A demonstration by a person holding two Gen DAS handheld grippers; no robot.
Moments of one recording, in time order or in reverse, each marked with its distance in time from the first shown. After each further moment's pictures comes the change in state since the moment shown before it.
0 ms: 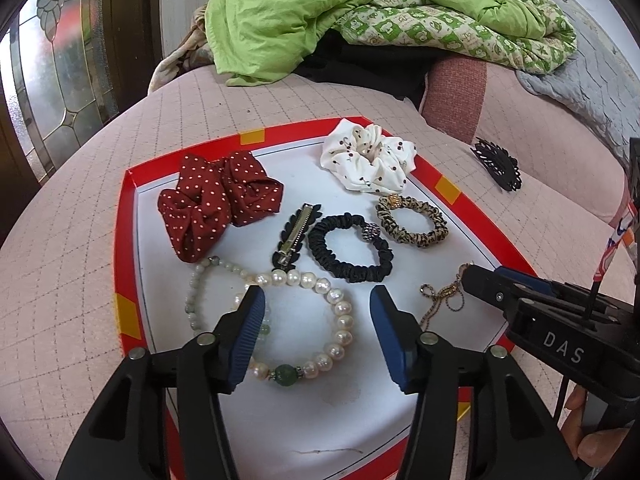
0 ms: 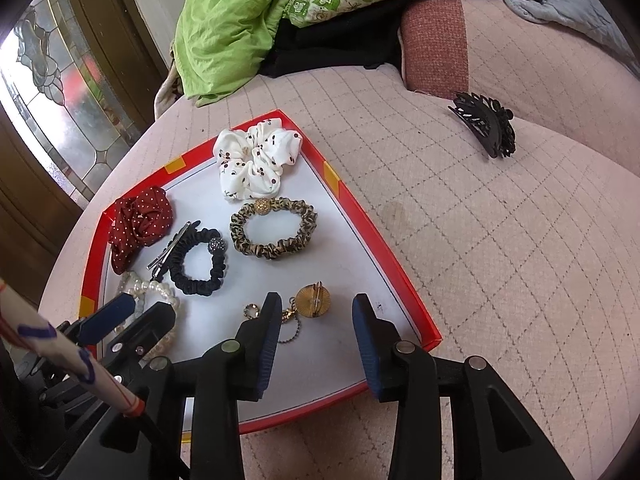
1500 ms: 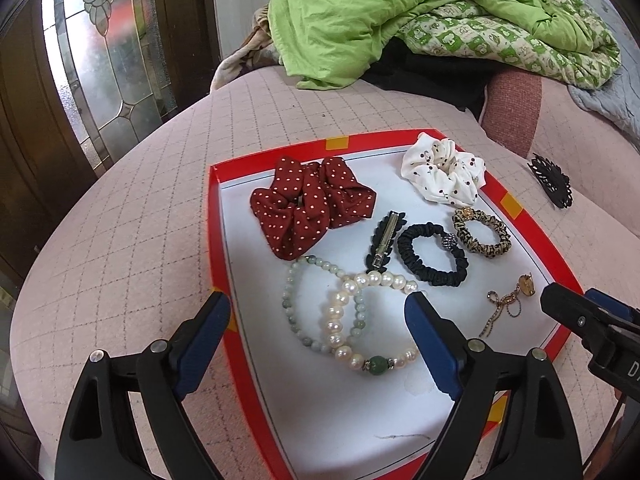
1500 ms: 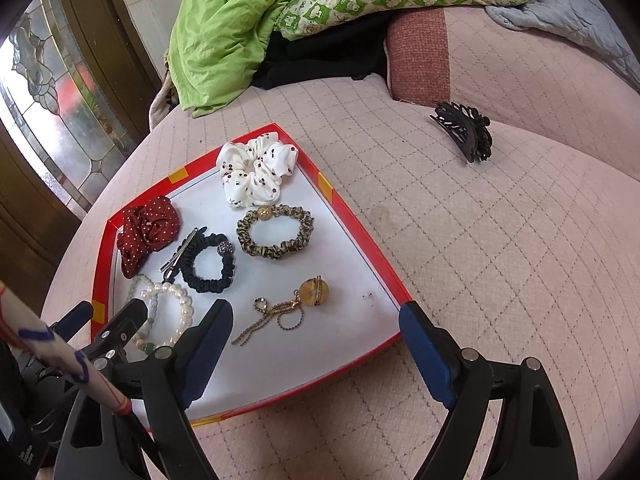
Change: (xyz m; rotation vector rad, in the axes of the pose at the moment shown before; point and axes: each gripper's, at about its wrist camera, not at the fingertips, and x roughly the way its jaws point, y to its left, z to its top) left arm -0.019 0.030 0.001 -0.066 -0.003 0.192; right arm -0.026 0.008 -0.005 0.031 -0.018 -0.041
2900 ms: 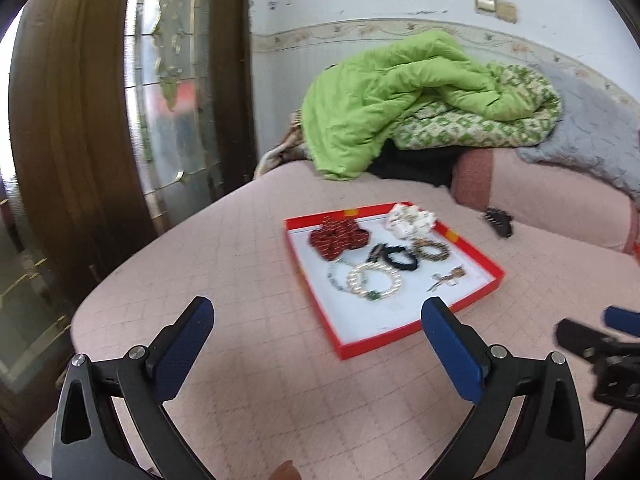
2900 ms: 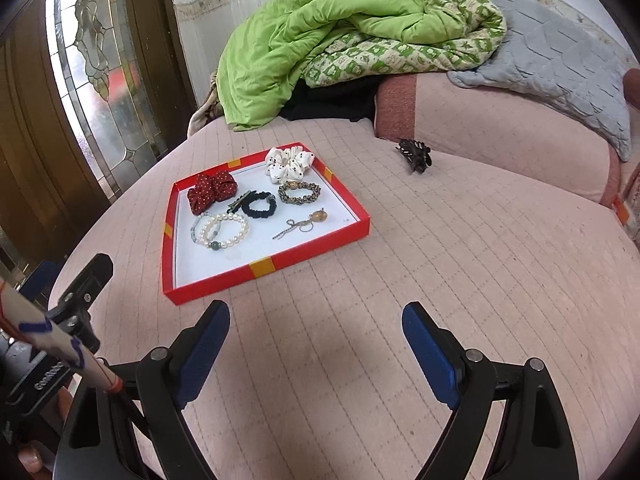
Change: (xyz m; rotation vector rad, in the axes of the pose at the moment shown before) left arm -0.185 0.019 -0.104 -0.010 -0.342 0.068; right arm -0.168 0.019 -0.115 -0.104 -0.158 -0.063
